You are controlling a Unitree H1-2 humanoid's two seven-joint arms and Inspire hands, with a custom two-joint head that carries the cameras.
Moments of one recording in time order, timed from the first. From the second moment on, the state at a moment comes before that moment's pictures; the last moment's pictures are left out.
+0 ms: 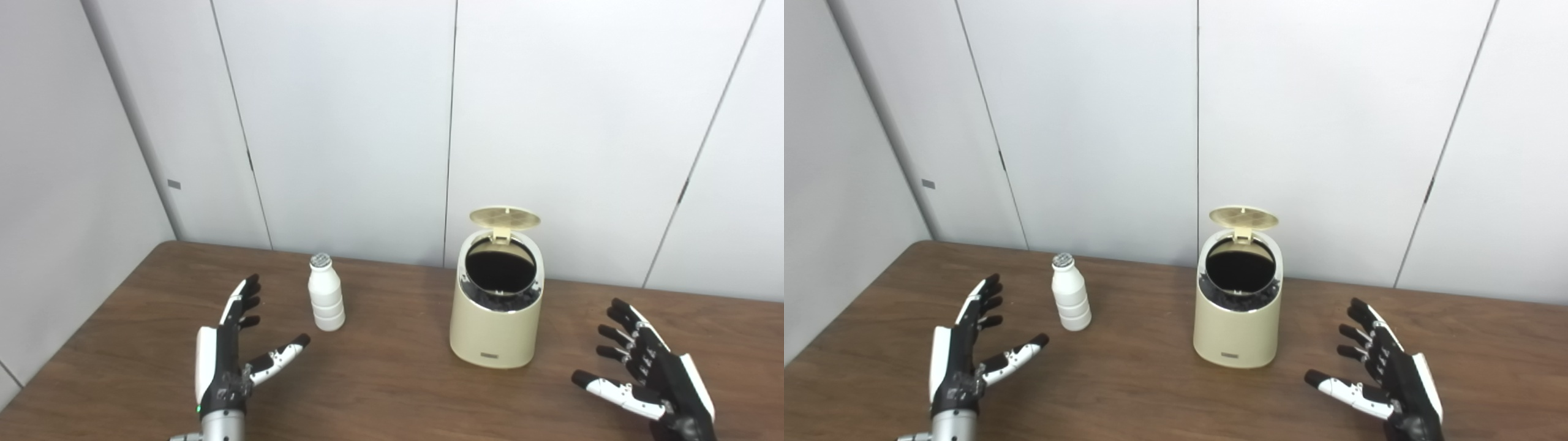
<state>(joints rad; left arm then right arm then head) -0.11 0.12 0.21 0.01 0.34 -0.09 0.30 -0.23 -0.12 -0.05 0.07 -0.03 -0.02 0.04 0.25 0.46</state>
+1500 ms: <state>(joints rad) -0.31 0.20 0.13 0.34 0.31 -0.10 0.30 -0.21 -0.11 -0.03 0.00 -0.04 0.03 0.04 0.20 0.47</state>
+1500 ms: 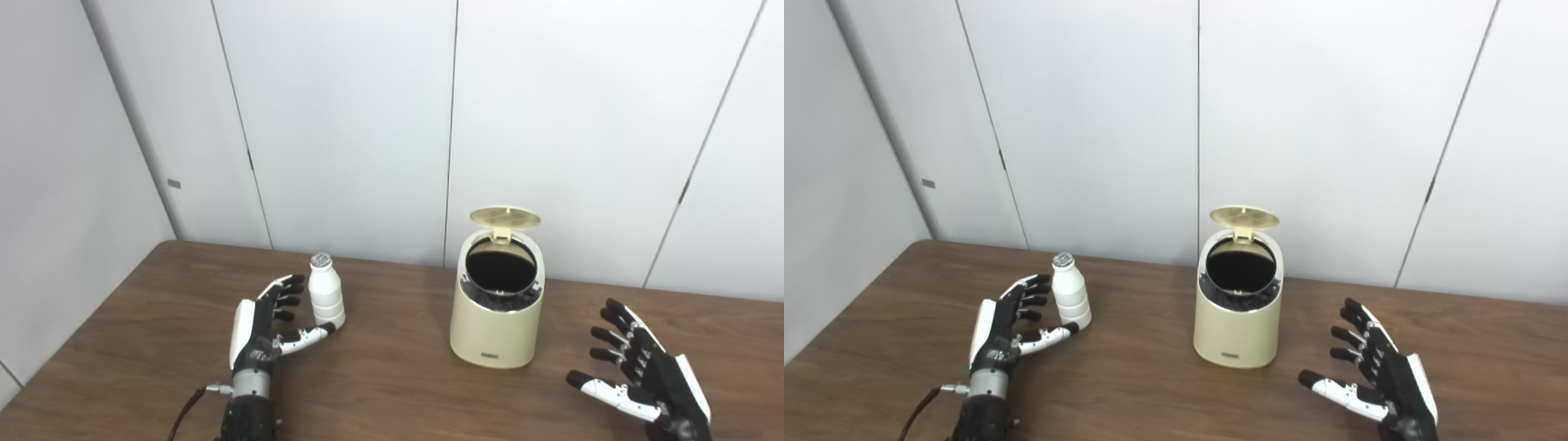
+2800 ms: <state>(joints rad) -0.43 0.19 0.08 0.52 0.32 -0.26 0.45 -0.18 -0.10 -0.02 -0.06 -0.05 0.07 0.04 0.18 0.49</state>
